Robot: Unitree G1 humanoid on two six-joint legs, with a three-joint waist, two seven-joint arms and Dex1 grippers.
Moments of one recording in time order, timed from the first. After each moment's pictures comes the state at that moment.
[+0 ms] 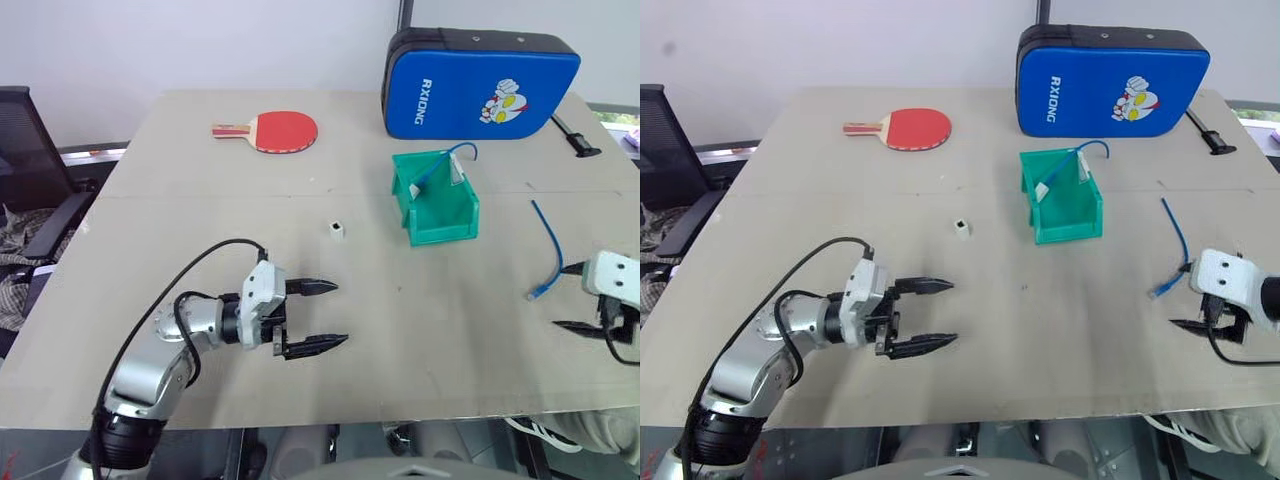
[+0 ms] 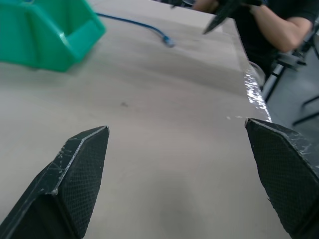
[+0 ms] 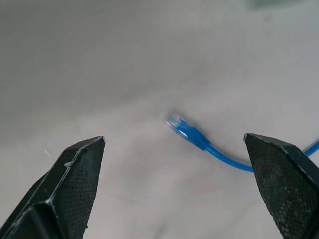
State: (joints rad) left arm -0.06 0.67 -0.06 -0.33 -0.53 0.29 -1.17; right arm 0.01 -1.25 -0.16 -0.05 0.16 0.11 1.19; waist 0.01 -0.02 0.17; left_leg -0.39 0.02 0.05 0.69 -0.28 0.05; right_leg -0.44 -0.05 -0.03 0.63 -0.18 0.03
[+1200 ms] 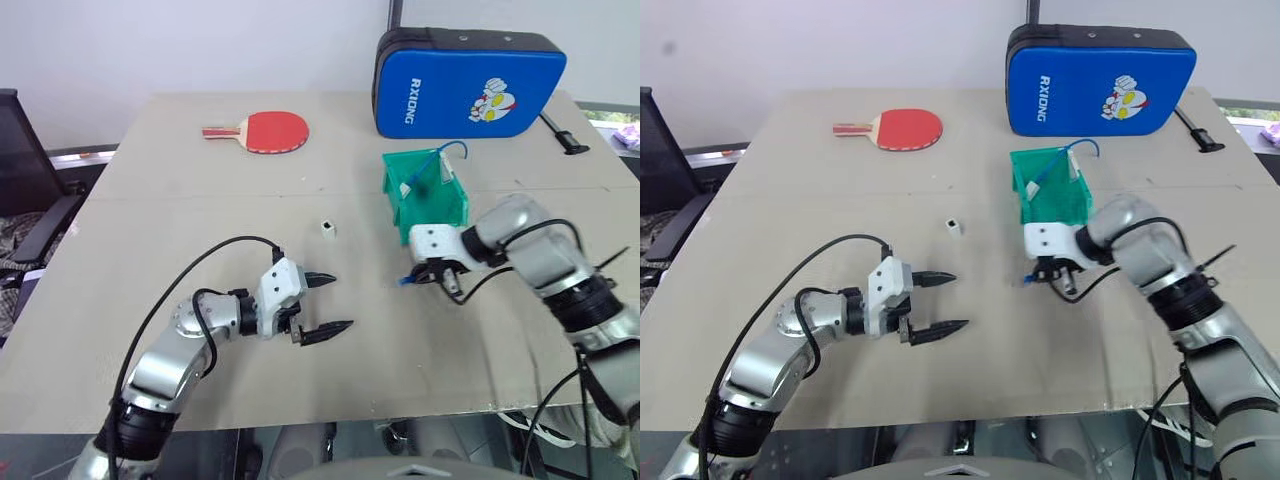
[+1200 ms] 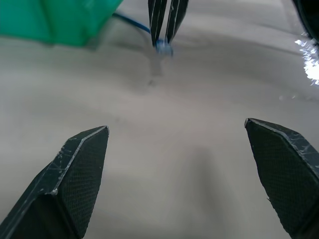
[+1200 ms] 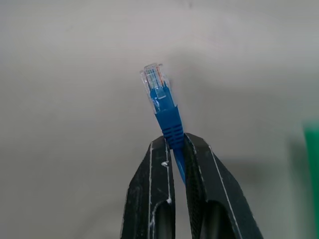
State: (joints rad) left arm -0.13 0.66 -0.14 -0.24 -0.34 0.29 -1.02; right arm -0.78 -0.58 0.50 0.12 -0.21 0.40 1.40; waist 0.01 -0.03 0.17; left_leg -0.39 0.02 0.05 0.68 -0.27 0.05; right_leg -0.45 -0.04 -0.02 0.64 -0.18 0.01
